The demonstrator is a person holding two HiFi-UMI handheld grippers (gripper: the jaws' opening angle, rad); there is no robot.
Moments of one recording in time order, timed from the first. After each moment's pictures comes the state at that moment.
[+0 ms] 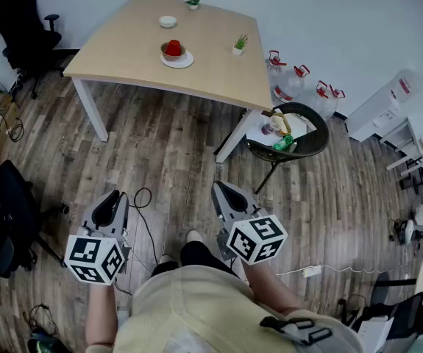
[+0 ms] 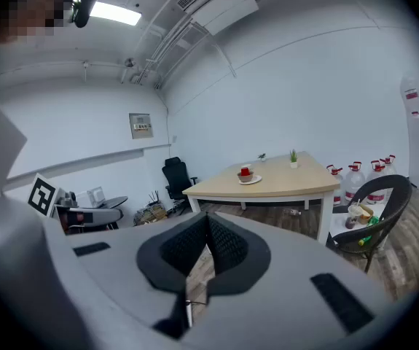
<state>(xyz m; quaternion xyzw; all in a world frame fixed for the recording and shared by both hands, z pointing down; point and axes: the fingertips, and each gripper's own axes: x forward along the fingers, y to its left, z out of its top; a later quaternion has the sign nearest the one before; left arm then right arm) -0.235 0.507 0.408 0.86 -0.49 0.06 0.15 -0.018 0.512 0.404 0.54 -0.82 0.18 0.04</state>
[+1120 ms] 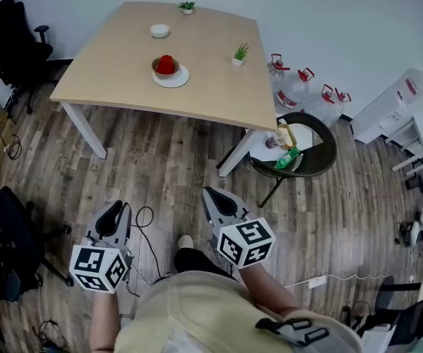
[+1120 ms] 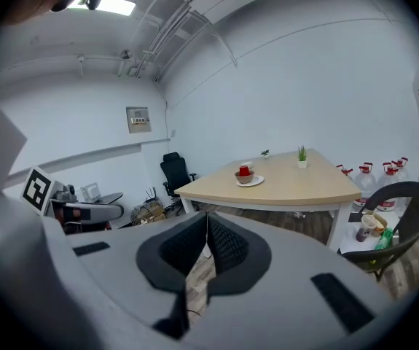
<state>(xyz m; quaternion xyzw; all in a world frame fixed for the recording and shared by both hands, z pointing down) -0.197 0.392 0.418 0.86 -0.48 0.07 0.16 -0.006 0.383 0.419 0.52 -0.83 0.19 0.06</state>
